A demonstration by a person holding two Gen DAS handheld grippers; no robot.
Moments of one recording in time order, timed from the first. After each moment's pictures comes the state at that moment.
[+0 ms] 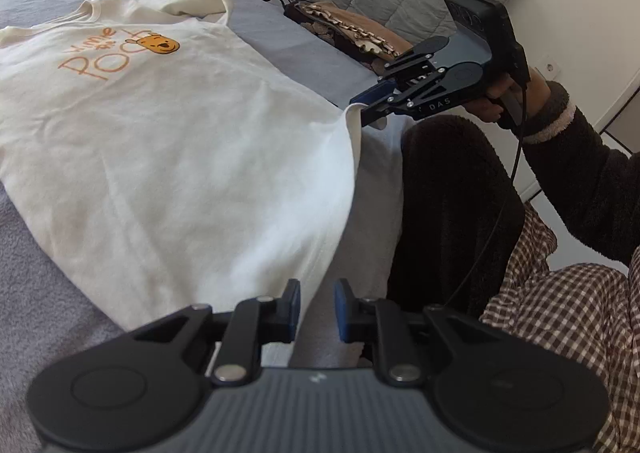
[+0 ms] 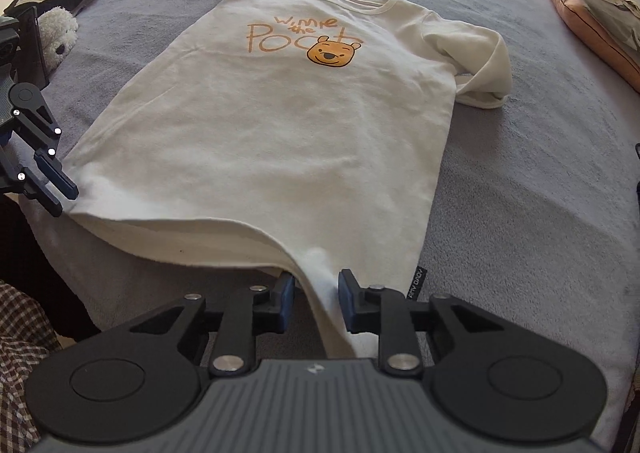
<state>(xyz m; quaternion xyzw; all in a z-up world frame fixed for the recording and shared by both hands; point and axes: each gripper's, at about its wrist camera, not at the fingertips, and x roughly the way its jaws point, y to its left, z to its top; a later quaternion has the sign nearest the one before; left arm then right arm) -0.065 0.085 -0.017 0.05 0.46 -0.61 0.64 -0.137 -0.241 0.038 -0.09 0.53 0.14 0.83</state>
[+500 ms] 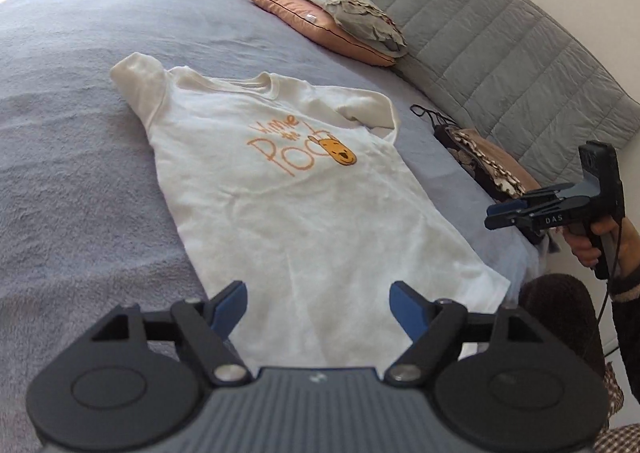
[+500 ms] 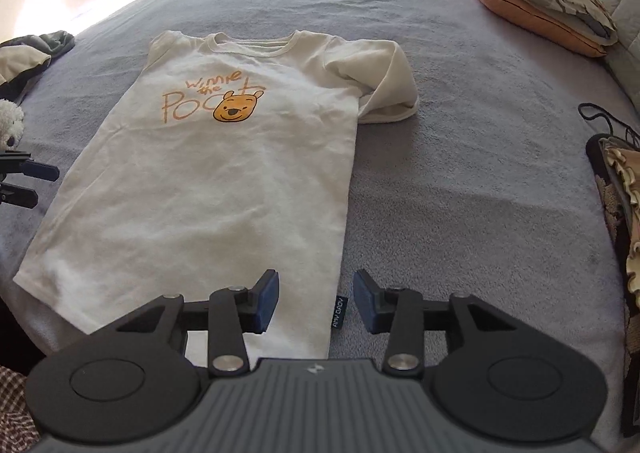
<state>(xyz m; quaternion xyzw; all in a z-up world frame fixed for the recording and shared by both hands) -0.003 0.126 -0.003 -0.08 0.41 -0.40 0.82 -0.114 -0.297 0.052 0.01 0.48 0.04 0.88</state>
